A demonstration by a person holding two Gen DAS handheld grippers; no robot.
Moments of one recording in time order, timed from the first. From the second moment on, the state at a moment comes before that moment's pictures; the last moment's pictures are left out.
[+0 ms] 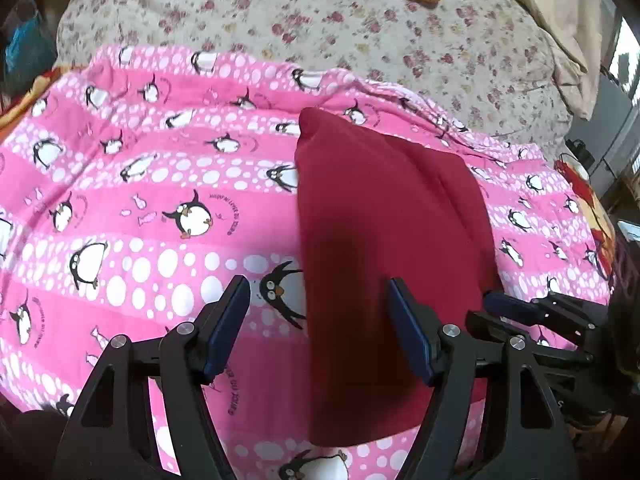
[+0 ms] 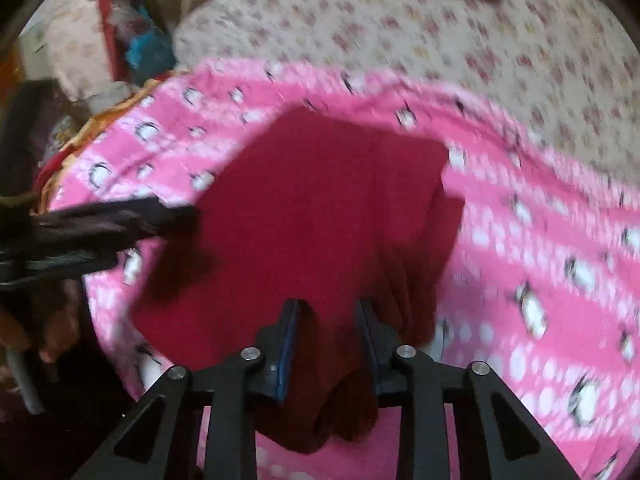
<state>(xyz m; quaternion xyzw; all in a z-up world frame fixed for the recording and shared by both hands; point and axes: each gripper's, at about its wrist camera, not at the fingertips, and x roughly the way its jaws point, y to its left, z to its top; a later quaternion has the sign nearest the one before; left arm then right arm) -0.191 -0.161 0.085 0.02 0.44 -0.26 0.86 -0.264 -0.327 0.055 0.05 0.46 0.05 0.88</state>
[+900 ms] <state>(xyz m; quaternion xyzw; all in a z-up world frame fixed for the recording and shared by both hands) -0.245 -0.152 0.131 0.05 0.33 -0.22 0.92 -0.315 -0.318 0.121 0.11 0.35 -0.01 0.93</state>
